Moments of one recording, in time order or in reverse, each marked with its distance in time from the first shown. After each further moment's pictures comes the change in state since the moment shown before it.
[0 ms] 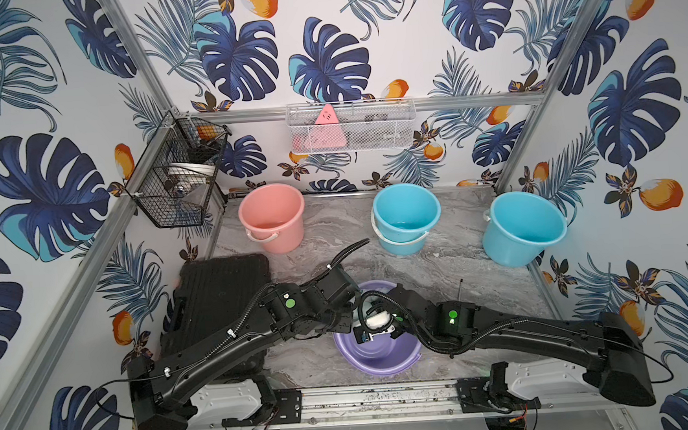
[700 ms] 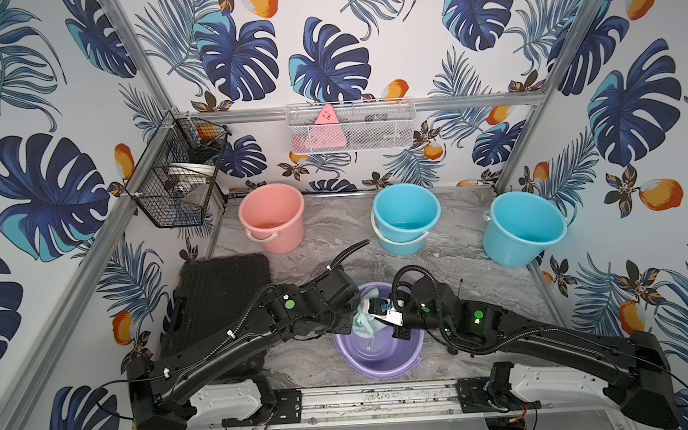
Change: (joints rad) left arm -0.002 -0.007 -0.010 0.004 0.008 -0.002; right arm -0.103 -0.205 -0.061 0.122 -0.459 0.626
